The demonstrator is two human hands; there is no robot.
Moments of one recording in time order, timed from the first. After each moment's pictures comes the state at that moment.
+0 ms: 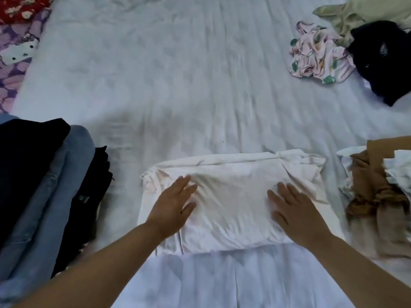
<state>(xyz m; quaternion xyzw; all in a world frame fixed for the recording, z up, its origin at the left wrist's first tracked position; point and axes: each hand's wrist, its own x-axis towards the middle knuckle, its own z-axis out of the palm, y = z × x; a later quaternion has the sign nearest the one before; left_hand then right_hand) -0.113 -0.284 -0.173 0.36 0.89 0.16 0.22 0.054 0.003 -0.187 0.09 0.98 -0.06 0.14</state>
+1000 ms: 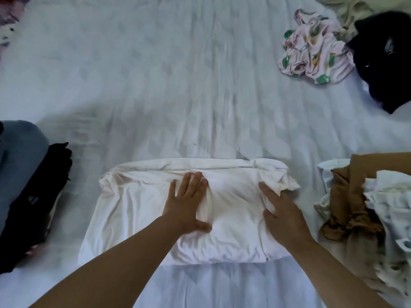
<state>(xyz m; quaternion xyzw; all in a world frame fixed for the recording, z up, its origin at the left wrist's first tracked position) -0.083 -0.146 -0.191 0.33 0.89 -0.08 0.31 0.040 0.063 -0.169 0.26 0.89 -0.35 0.14</state>
